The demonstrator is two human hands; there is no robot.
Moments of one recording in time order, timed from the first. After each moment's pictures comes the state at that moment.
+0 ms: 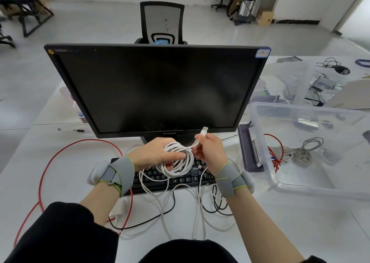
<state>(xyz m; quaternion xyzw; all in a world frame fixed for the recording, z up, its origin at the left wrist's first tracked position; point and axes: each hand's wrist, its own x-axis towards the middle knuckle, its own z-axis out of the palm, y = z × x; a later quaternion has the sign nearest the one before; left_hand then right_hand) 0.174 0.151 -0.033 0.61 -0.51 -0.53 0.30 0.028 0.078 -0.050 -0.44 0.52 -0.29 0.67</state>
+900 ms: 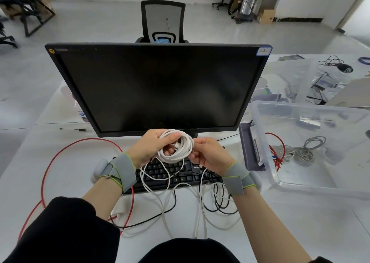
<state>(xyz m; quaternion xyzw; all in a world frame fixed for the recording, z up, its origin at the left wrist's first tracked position) 0.175 0.145 -0.037 0.61 -0.40 -0.52 0.45 0.017 0.076 -0.049 -0.49 0.37 -0.17 0.78</state>
